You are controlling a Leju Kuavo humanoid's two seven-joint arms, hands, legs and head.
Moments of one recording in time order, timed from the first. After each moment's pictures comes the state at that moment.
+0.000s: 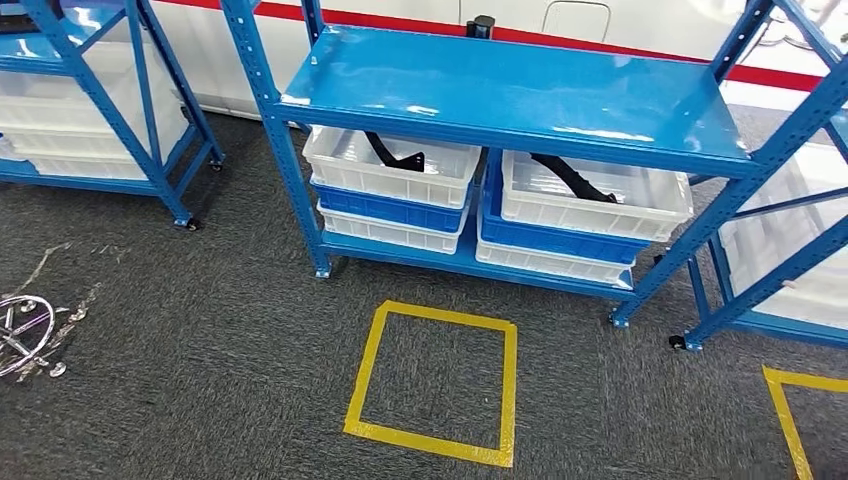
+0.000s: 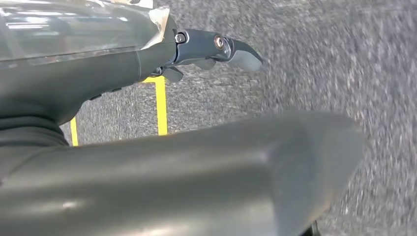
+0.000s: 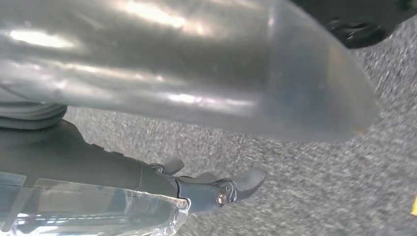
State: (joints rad) left arm -0.08 -0.07 0.57 -0.19 -0.61 0.08 -0.20; right arm -0.06 0.01 0.17 -0.19 0.06 -0.14 0.02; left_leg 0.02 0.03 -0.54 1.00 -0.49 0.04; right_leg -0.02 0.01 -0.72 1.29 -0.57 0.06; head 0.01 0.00
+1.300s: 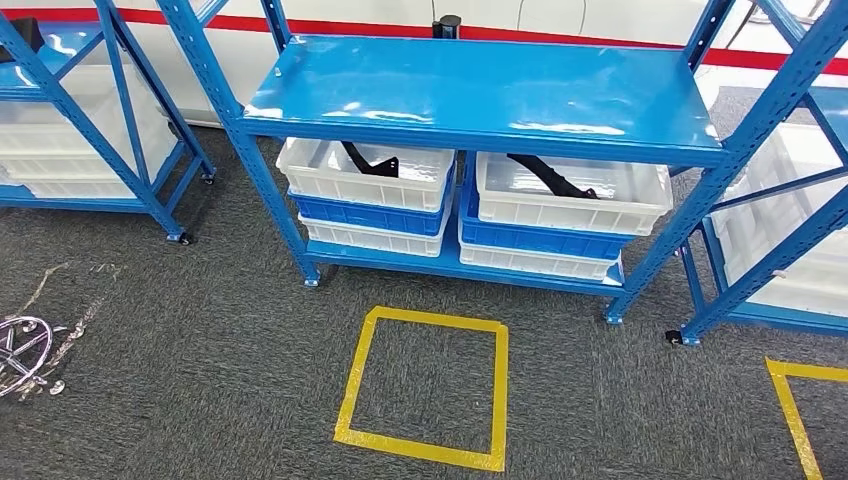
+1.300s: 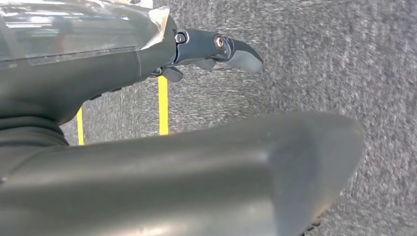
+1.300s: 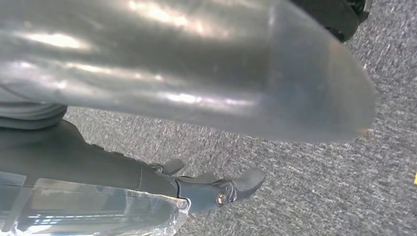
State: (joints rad) left arm -0.08 -0.07 0.58 -0.19 -0.59 0.08 -0.17; right arm -0.05 0.00 0.17 -0.19 0.09 -0.15 0.01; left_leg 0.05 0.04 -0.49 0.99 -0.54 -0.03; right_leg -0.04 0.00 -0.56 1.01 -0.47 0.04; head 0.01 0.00
